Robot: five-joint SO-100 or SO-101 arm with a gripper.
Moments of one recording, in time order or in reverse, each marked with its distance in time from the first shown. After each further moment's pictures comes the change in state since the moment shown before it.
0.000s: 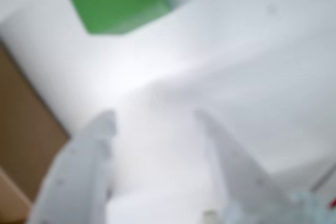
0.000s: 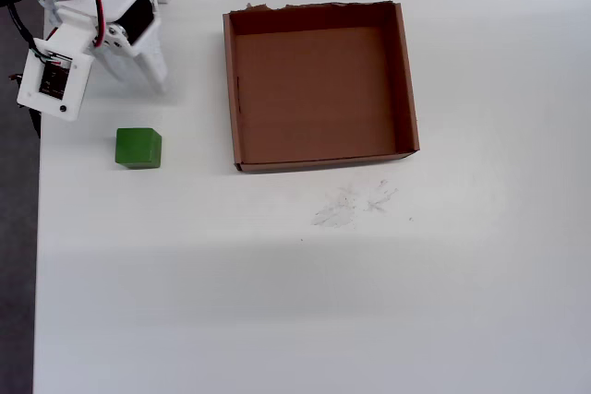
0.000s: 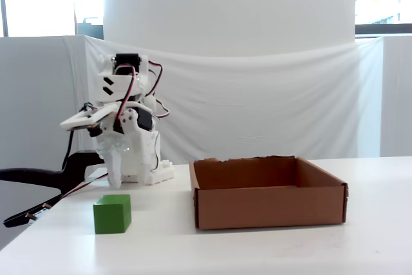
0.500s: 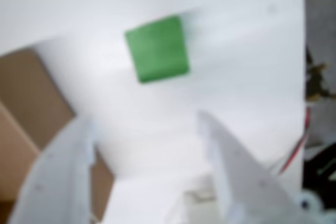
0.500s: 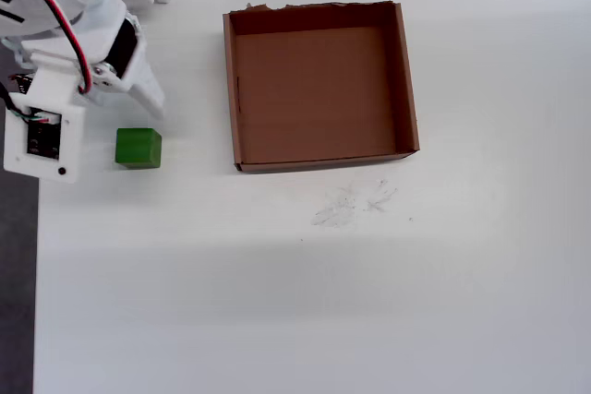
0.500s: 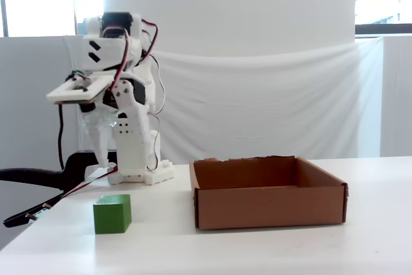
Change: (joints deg) arm 2.9 -41.6 -30.8 -5.9 -13.2
